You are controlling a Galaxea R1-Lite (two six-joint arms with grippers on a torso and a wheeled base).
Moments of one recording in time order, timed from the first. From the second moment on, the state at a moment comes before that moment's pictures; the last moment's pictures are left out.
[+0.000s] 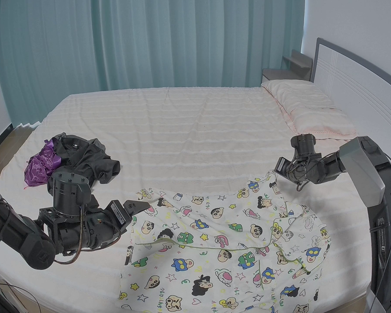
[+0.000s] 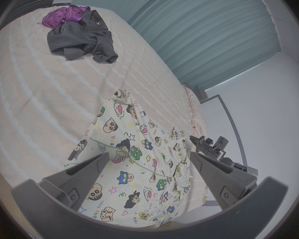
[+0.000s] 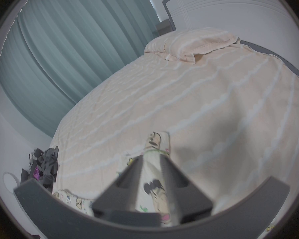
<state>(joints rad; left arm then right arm) -0.39 1.75 -0.46 -0.74 -0.11 -0.97 0.14 2.55 -1.68 -0.24 -0.05 0.58</state>
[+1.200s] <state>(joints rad) -0.38 2.26 -0.74 -0.74 0.17 -0.77 0.14 2.12 -0.76 -0.78 0.21 0.69</state>
